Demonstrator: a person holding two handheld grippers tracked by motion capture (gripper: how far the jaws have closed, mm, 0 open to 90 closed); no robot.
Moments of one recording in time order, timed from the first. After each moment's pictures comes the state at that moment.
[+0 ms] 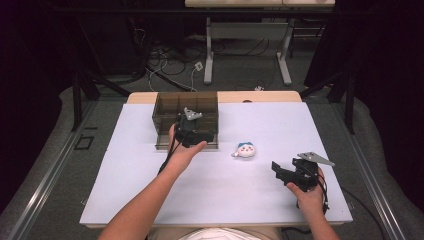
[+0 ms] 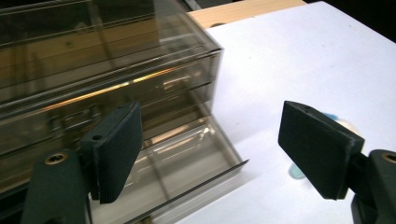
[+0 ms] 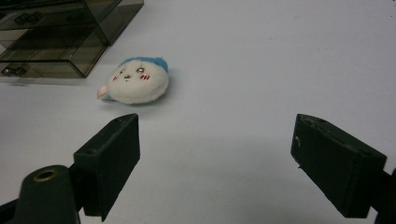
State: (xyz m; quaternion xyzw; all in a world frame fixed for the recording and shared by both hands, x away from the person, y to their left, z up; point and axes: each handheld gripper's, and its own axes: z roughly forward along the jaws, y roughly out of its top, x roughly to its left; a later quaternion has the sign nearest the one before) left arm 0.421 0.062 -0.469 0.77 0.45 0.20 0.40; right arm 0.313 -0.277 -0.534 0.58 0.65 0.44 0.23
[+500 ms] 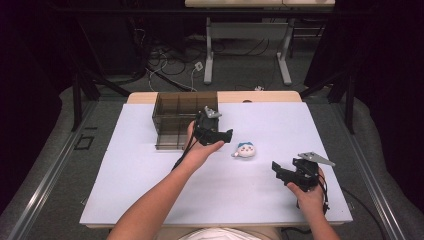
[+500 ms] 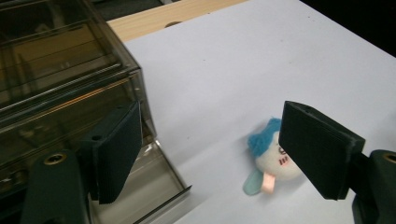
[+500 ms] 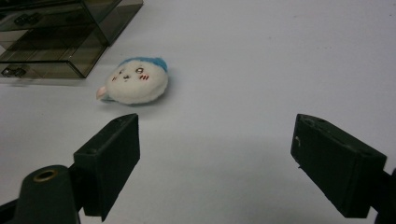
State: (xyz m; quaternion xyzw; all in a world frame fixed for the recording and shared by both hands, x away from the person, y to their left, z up) left arm 0.430 0.015 -0.470 0.80 0.41 0.17 0.41; right arm 0.313 -0.278 -0.533 0.59 0.64 0.43 0.22
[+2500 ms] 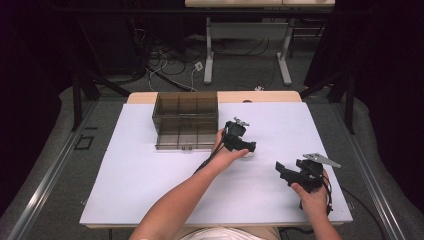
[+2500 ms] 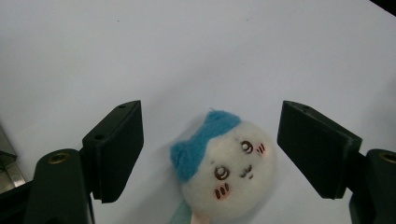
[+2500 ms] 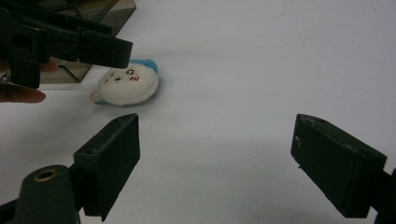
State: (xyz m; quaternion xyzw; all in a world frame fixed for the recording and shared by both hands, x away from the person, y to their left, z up) left arm 0.445 -0.061 -0.523 0.84 0.39 0.10 0.37; right arm 0.310 -0.289 -0.535 0.60 0.63 0.44 0.22
